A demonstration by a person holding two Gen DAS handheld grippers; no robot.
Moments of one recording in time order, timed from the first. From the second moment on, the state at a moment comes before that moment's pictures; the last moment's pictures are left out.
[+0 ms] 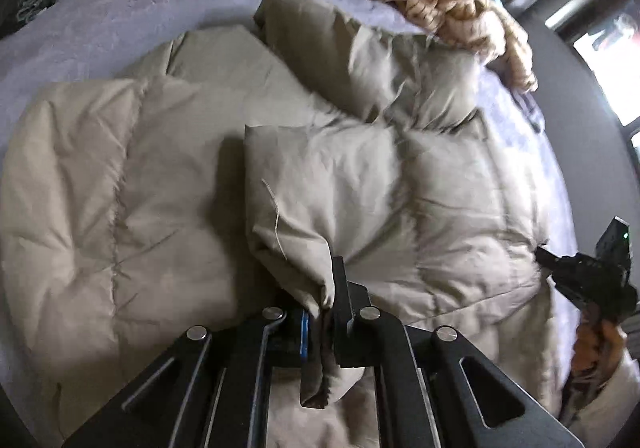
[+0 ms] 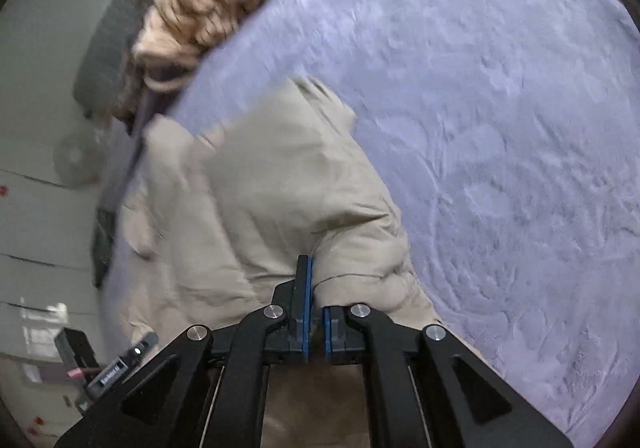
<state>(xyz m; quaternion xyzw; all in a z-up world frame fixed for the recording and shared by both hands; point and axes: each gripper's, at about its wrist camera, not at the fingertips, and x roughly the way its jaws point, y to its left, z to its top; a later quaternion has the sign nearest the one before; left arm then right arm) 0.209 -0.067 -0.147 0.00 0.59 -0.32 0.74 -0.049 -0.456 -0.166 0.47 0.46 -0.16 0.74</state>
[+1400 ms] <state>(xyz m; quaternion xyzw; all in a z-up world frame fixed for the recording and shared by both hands) 0.191 -0.064 -0.127 0.10 0.54 -0.27 0.79 -0.050 -0.445 -0.158 0.26 0.50 -0.18 0.80</state>
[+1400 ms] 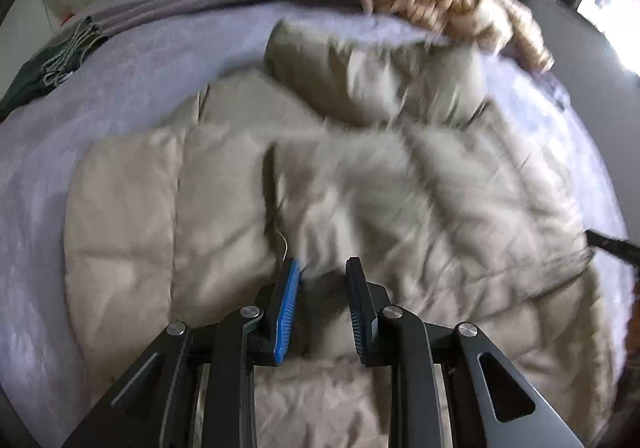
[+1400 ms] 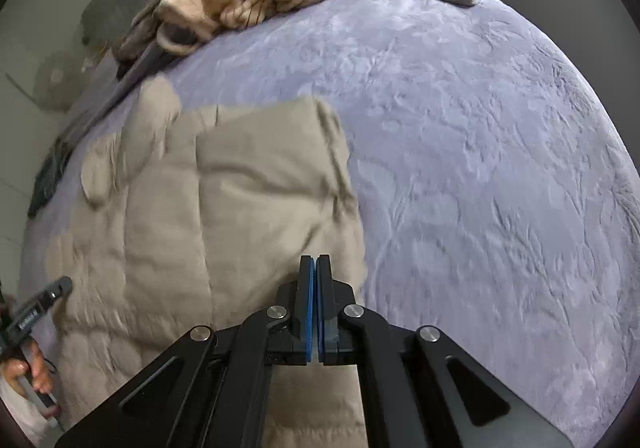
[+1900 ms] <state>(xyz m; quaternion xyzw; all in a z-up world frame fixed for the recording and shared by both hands) 0.169 -0.054 -0.084 0.11 0.57 -0.22 0.78 -0.076 -0.434 -0.139 0.32 0.53 -0.16 0.77</state>
